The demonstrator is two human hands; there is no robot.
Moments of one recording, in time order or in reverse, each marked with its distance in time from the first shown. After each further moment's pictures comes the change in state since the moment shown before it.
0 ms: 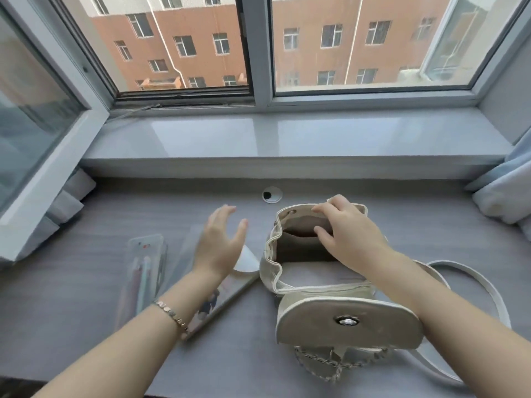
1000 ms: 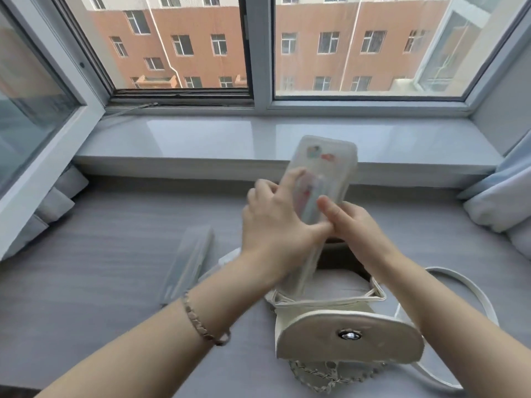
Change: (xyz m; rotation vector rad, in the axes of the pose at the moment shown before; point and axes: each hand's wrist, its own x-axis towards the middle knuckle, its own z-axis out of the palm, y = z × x) left_hand -0.032 0.122 -0.007 0.036 0.016 0.239; right_hand -0.002 -0.010 -0.021 1.076 -0.134 0.157
